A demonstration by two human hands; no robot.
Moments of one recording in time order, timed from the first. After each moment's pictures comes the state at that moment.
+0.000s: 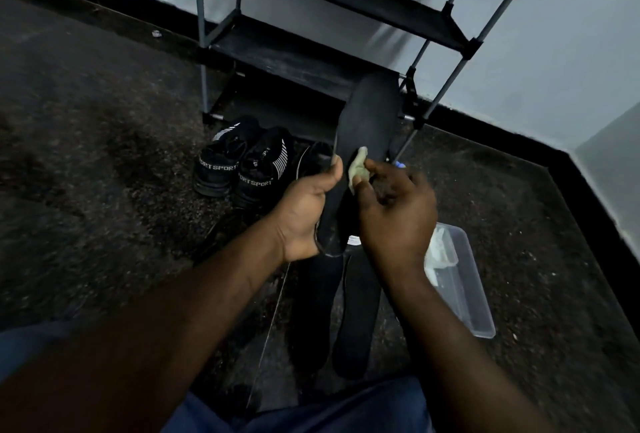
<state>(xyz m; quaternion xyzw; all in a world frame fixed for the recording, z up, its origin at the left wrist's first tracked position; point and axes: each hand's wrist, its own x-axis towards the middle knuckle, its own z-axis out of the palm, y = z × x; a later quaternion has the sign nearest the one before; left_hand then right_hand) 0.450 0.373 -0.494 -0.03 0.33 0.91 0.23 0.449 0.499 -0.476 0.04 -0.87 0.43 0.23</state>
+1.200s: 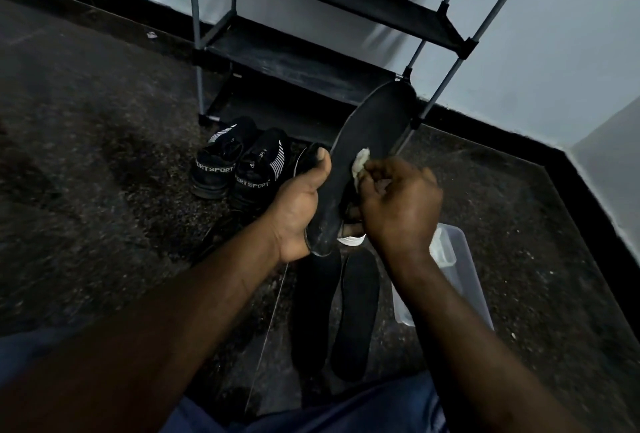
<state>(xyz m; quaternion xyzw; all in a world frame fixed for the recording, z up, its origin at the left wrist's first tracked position) 0.445 0.372 -0.495 -0.06 0.36 0.91 0.19 0.431 0.507 -0.467 0.07 -0.92 0.28 0.26</state>
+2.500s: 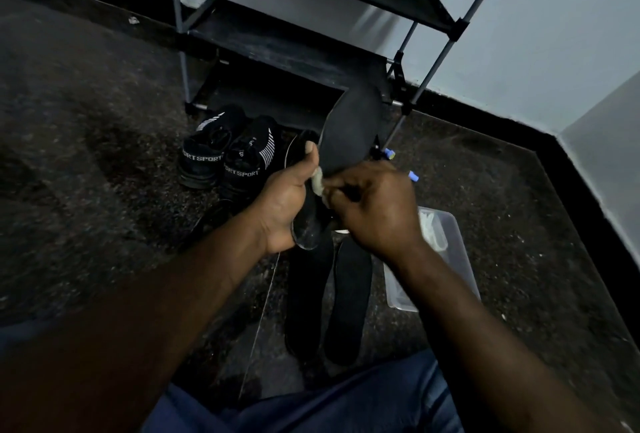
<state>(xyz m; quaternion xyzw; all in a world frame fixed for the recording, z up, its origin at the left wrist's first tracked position) 0.446 0.372 -0.504 -0.08 0.39 0.90 0.19 0.434 0.520 -0.476 0.26 -0.91 0.27 0.16</state>
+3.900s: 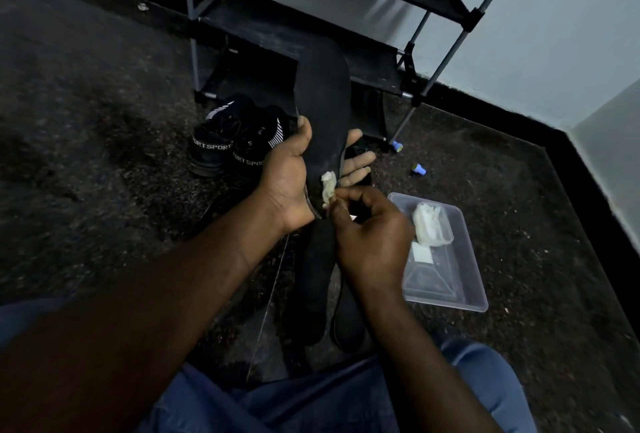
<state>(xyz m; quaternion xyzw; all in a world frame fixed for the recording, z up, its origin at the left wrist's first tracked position) 0.447 0.370 -0.488 -0.08 0.28 0.95 0.12 0.499 0.494 -0.506 0.05 -0.87 0.45 0.19</state>
